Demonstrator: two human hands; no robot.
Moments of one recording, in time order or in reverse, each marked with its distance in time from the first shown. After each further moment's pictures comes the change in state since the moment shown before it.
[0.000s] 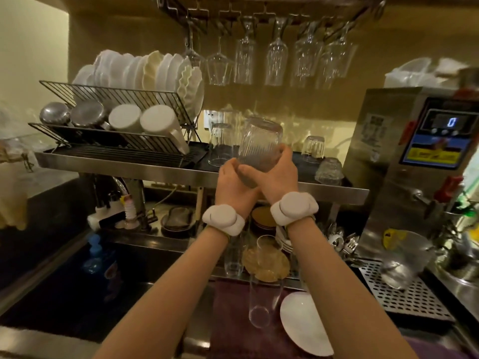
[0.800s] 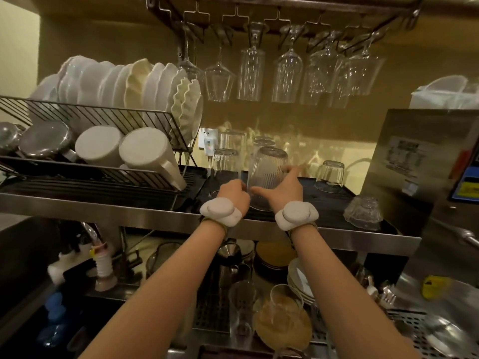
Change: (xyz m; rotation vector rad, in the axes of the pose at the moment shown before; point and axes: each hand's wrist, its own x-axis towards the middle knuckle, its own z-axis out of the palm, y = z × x) left_hand 0.156 -0.054 0.021 0.268 -0.365 -0.172; right_hand 0.133 0.060 0.066 -0.216 0.078 0.105
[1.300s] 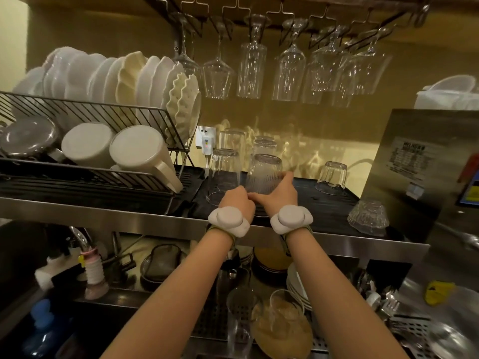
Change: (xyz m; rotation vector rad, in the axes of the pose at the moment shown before) left_hand 0.012 -0.002 0.016 0.166 -0.054 -0.037; right_hand 0.012 0.012 0.020 -0.052 -0.036 0.040
